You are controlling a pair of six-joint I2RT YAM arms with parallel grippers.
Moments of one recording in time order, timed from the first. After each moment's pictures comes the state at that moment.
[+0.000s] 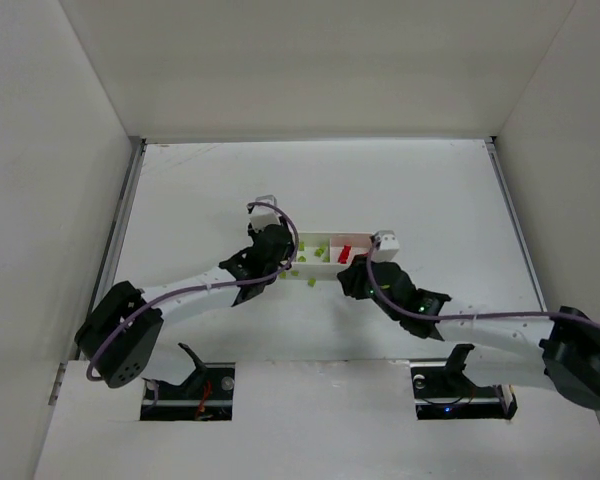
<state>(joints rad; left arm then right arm) -0.82 1.36 0.68 0.16 -0.61 -0.62 0.91 1.07 0.43 0.22 0.42 0.67</state>
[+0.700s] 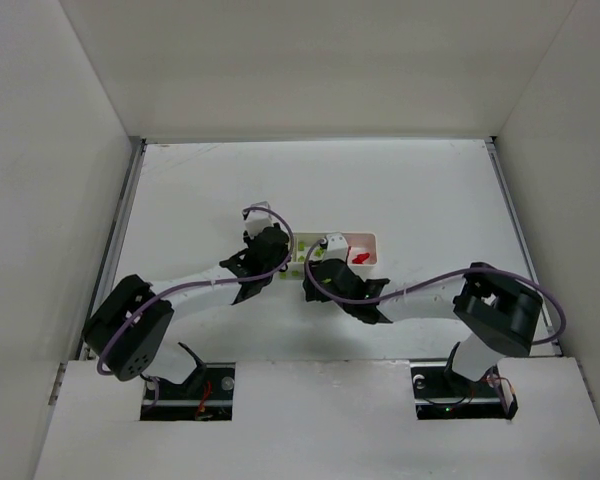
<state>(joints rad) -0.74 1.41 0.65 0.12 -0.53 -0.70 1.05 1.61 0.72 0.22 0.45 0.63</state>
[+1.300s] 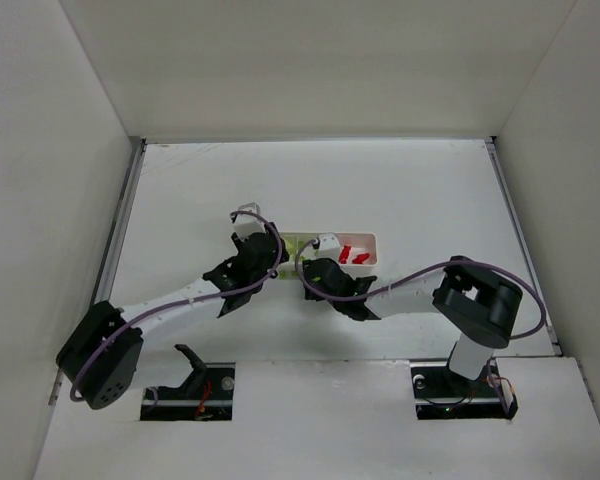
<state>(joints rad) -0.75 1.25 0.58 0.13 -0.55 -0.70 1.05 1.72 0.79 0.22 0.47 0.62</state>
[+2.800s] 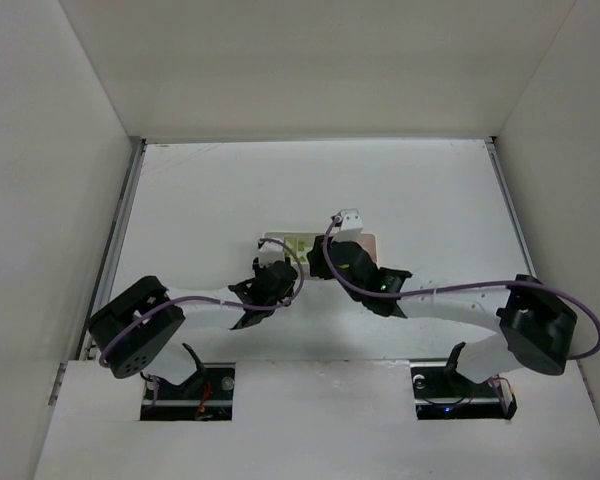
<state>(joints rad) -0.90 1.42 0.46 0.22 -0.57 -0.64 1.00 1.44 0.80 0.20 0.54 0.56</state>
